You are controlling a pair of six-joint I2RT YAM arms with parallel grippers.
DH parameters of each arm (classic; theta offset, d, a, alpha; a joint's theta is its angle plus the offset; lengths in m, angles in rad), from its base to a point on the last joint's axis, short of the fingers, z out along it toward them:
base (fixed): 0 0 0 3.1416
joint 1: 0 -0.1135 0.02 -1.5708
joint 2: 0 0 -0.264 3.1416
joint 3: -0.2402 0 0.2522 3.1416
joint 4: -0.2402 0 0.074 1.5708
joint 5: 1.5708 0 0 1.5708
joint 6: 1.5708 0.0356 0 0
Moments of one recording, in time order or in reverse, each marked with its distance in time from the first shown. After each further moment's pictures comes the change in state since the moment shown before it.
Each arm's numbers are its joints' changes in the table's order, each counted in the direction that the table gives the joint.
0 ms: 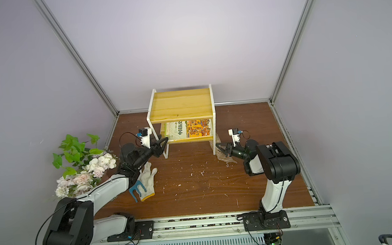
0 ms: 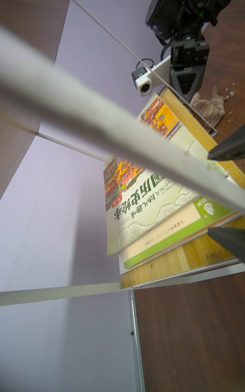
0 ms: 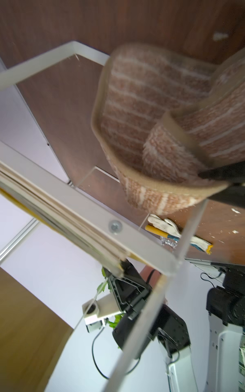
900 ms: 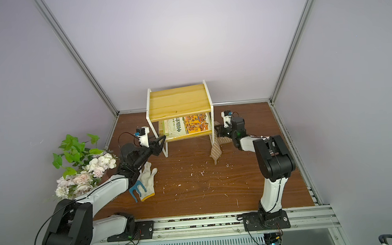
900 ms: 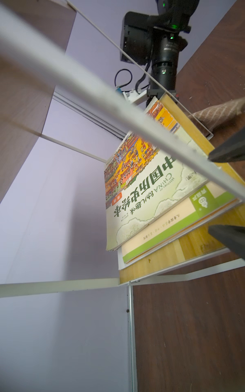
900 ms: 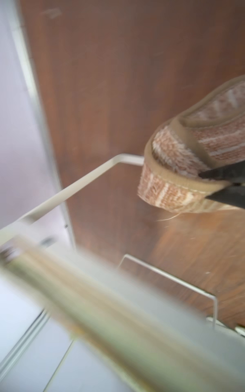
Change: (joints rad) left arm -0.001 0.022 0.000 -0.013 -0.122 -0.038; right arm -0.069 -0.141 -0.667 -0.838 0.452 -0.413
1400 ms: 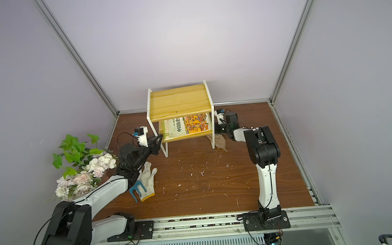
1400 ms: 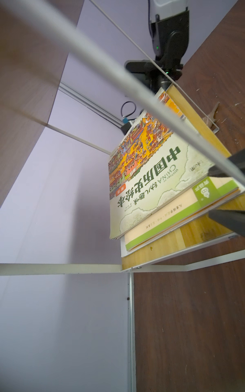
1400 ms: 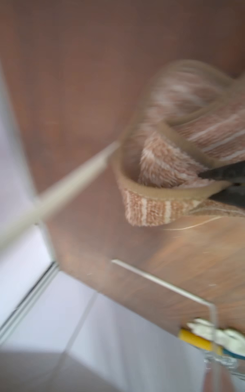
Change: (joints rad) left arm 0.000 0.012 0.000 -0.012 -0.035 0.001; right arm -0.007 -0.245 -0.332 -0.152 -0.074 0.000
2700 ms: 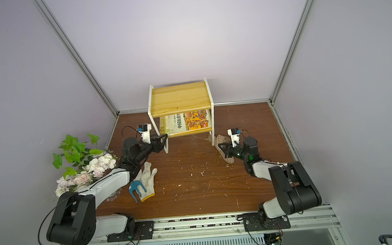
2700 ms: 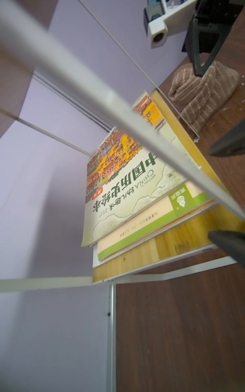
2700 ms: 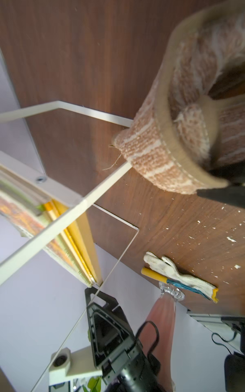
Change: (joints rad) left arm -0.009 -0.009 -0.063 -0.154 -0.003 -0.079; right arm 0.018 0.808 0.956 0.300 -0.069 0.051
